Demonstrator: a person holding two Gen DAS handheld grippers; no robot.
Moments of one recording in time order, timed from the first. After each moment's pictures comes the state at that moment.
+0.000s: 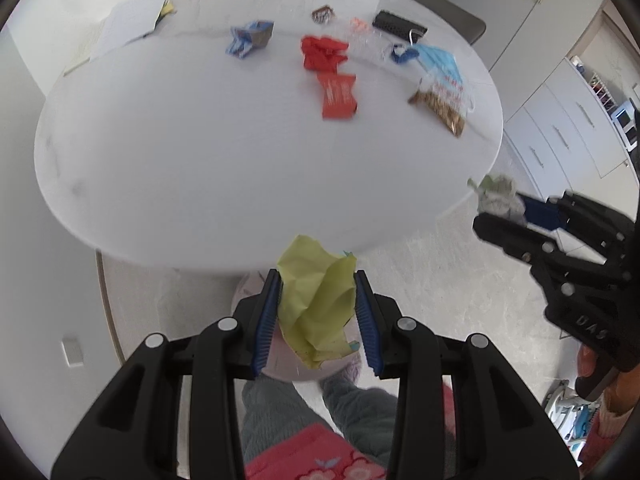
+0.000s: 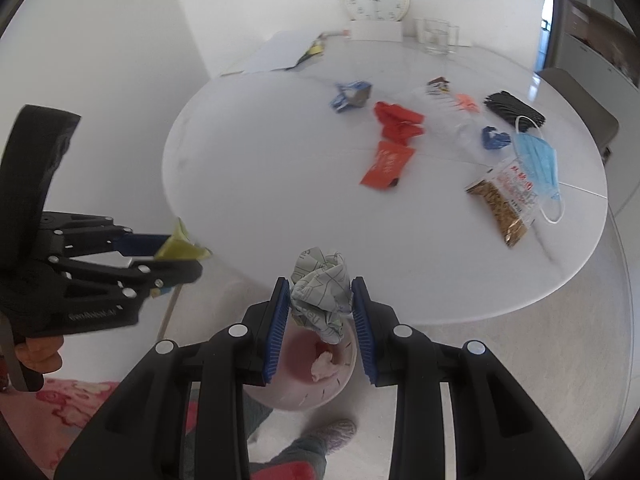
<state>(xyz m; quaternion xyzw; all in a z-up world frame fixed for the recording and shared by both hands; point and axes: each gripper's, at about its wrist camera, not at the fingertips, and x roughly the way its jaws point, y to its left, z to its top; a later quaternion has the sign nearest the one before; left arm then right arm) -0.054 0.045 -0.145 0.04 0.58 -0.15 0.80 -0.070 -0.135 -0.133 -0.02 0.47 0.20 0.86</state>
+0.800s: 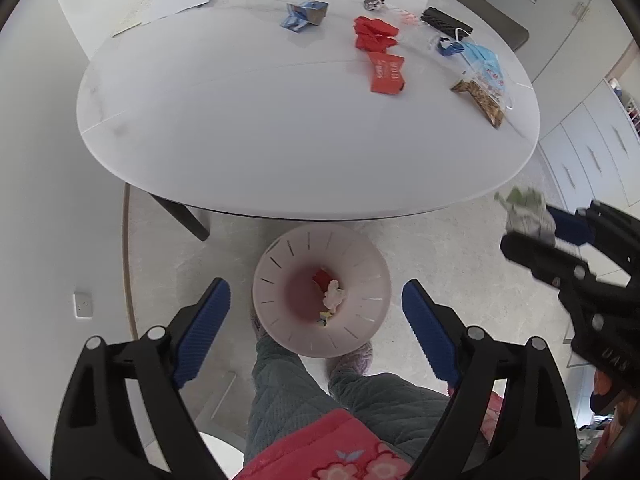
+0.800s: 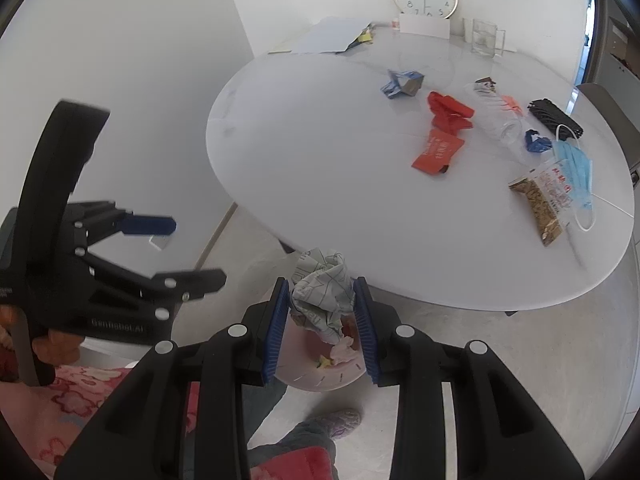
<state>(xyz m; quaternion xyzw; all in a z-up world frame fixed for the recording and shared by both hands) -0.085 0.068 -0.150 0.02 0.59 -0.07 0.80 -0.099 -0.113 -0.137 -0.05 0.48 0.27 0.83</state>
